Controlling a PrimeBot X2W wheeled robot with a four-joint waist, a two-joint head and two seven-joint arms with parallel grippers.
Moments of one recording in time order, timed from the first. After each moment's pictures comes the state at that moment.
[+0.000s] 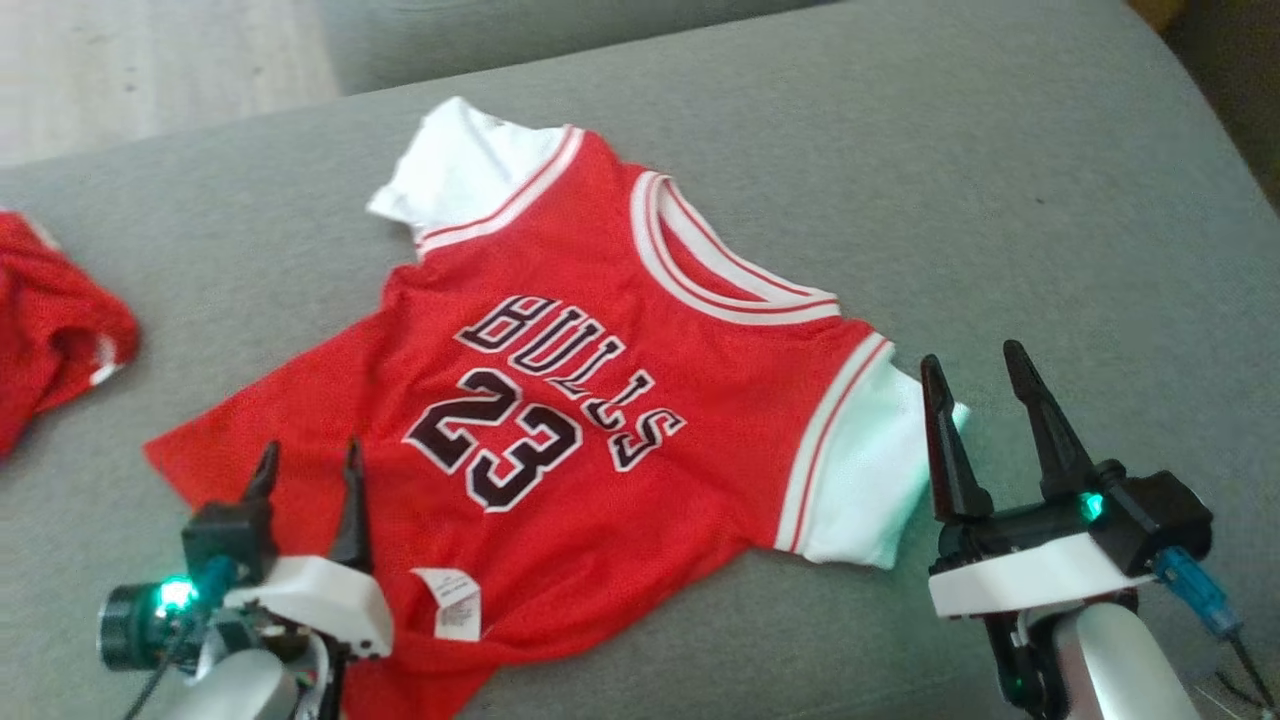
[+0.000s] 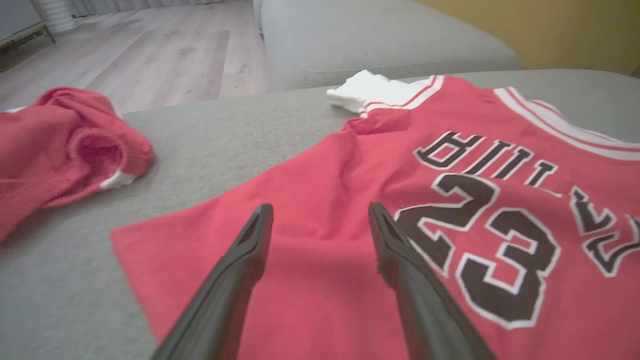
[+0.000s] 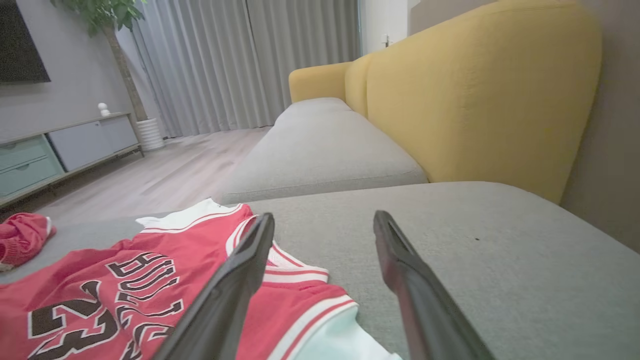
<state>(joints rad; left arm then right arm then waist) -0.22 0.51 -0.70 0.17 -0.75 0.45 -0.13 -0.05 -0.05 0.13 0.12 0.15 0.12 -0.25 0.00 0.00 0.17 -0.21</state>
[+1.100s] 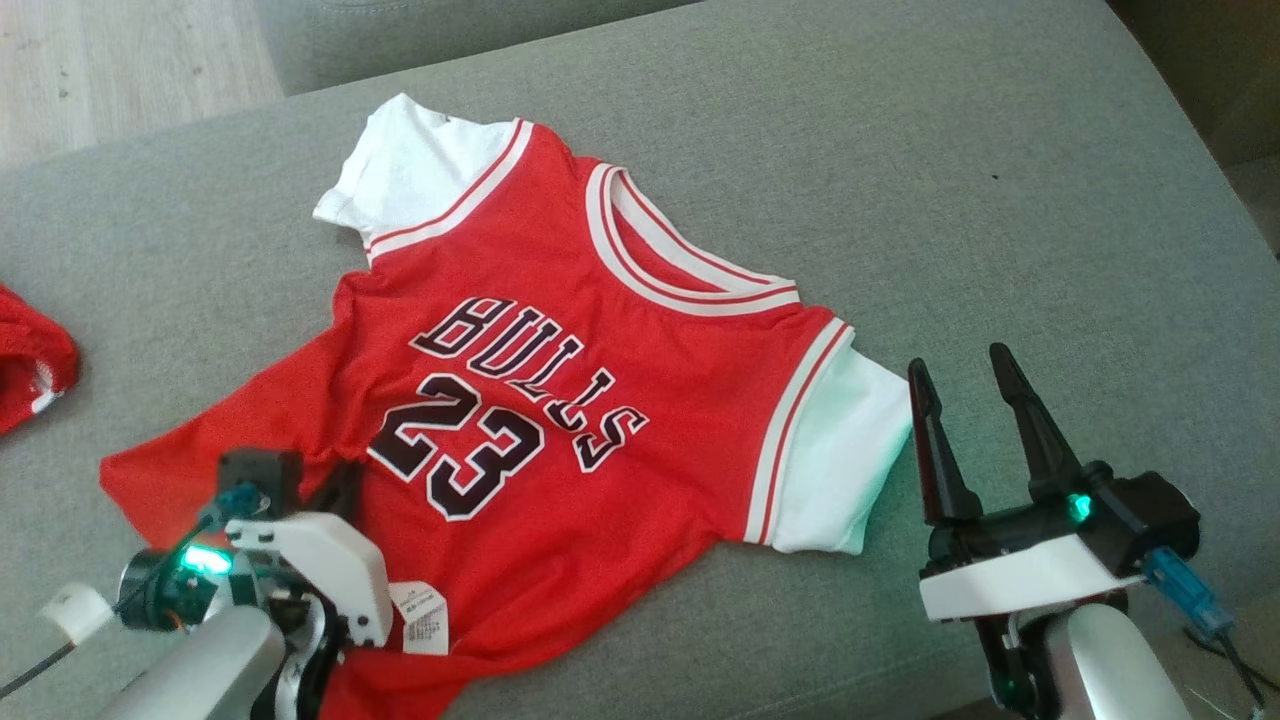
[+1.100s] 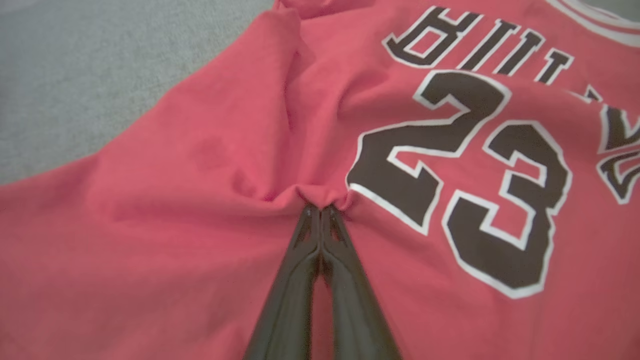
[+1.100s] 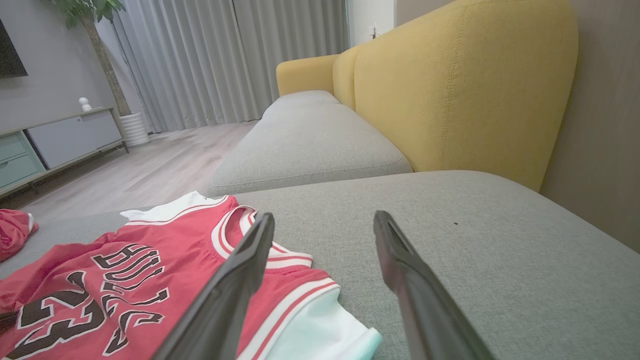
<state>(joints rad) -0.34 0.55 -0.80 0.27 -0.83 0.30 0.17 -0.05 -0.05 0.15 0.12 0.15 0.12 -0.25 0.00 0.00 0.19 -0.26</state>
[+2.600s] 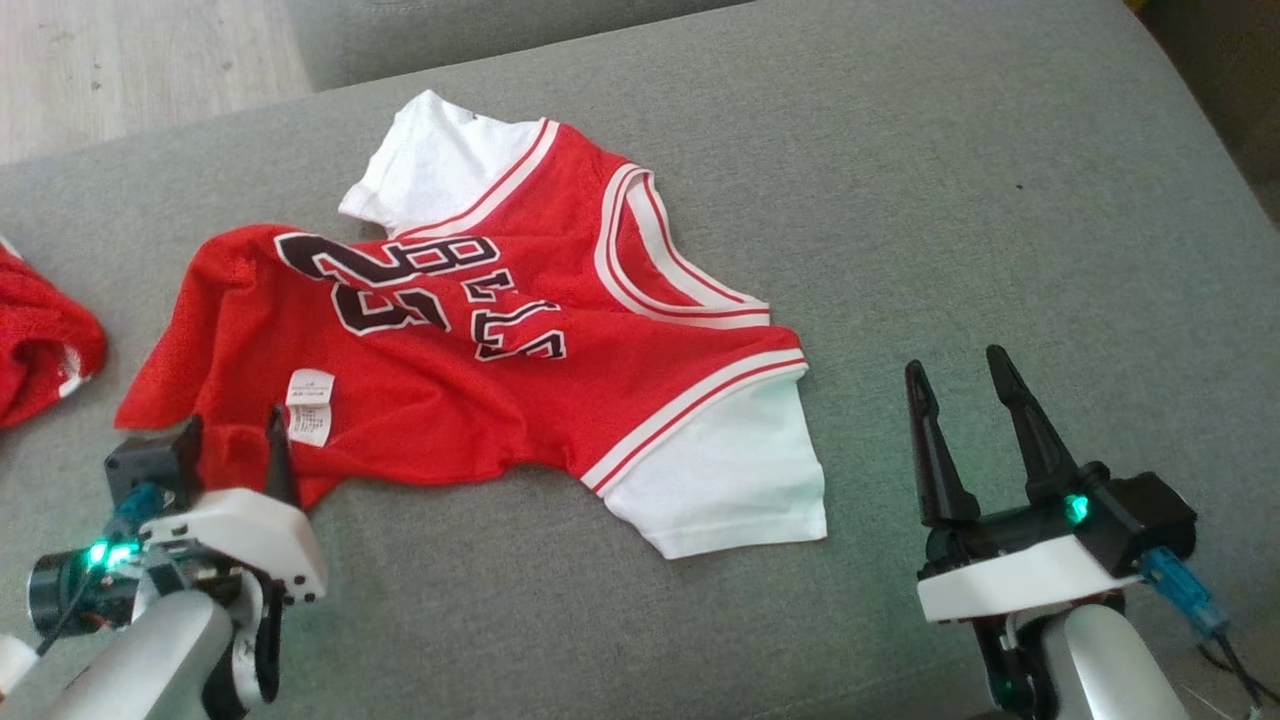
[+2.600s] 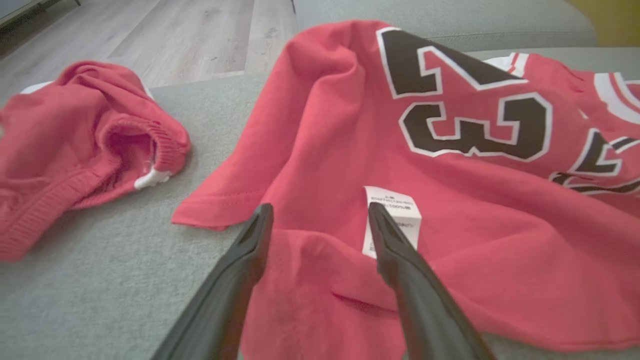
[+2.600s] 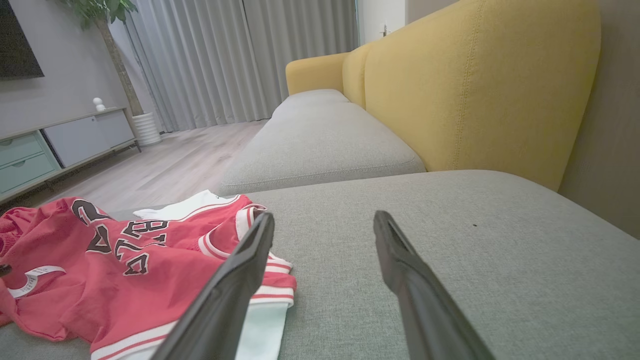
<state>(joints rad) -0.32 0.56 -0.67 0.29 -0.83 0.44 -0.01 -0.05 -0.05 0.15 0.13 0.16 0.12 -0.25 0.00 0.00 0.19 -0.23</state>
